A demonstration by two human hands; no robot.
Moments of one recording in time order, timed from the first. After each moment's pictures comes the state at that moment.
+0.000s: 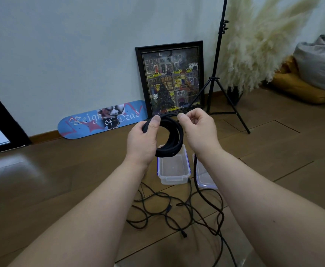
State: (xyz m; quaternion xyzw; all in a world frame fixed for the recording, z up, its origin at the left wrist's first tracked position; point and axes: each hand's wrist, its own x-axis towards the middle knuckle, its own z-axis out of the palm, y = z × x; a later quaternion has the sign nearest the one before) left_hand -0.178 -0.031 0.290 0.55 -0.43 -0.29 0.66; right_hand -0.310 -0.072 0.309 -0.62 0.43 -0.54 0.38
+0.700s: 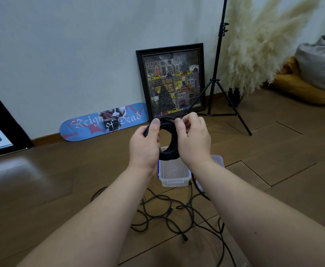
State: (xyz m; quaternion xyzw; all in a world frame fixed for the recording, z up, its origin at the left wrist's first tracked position) left_hand -0.201 -0.023 0.298 0.51 -0.36 -0.33 0.71; right_hand -0.300 -0.066 0.294 -0.68 0.47 -0.52 0.21
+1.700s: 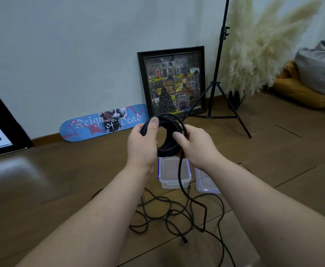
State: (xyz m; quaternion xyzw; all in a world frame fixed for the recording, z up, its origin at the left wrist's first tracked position) left_hand -0.188 -0.025 0.300 0.54 -0.37 -0.28 0.70; right_hand -0.318 -0.070 0.299 -0.76 0.41 -0.38 0.33
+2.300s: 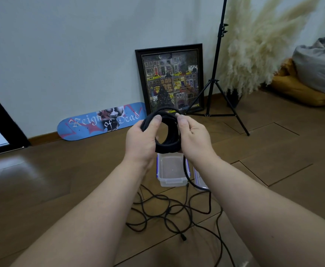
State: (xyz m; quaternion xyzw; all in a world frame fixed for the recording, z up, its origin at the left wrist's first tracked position) left_hand -0.189 -0.028 0.305 0.50 -0.38 -0.33 0.70; right_hand -0.301 -0.062 0.300 -0.63 0.41 -0.50 0.42
